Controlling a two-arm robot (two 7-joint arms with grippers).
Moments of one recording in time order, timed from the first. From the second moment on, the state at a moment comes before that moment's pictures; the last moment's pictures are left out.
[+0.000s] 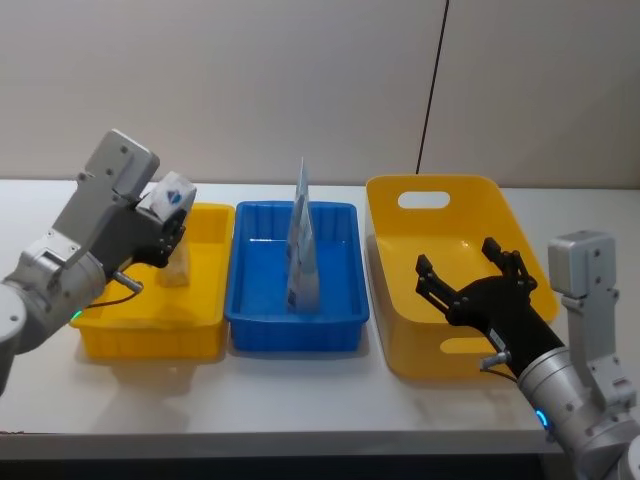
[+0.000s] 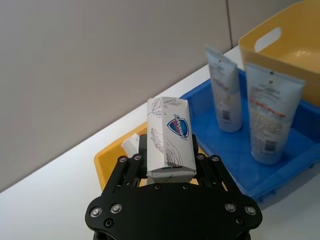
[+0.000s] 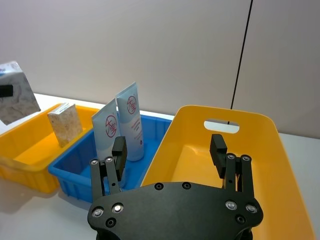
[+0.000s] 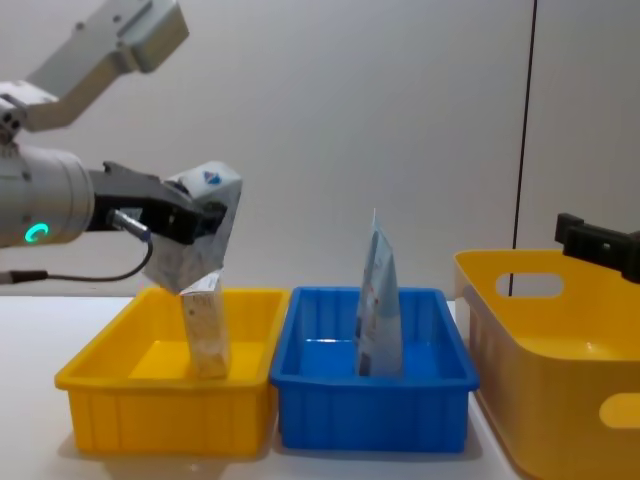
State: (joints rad) left arm -0.43 0.38 0.41 -1.57 -0.10 0.36 -0.19; right arm -0.01 0.34 -0.23 -1.77 0.29 0.03 0.07
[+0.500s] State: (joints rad) left arm -0.43 0.44 0.39 -1.63 -0.19 0.25 -0.38; right arm -0.01 0.34 -0.23 -1.77 0.29 0.03 0.07
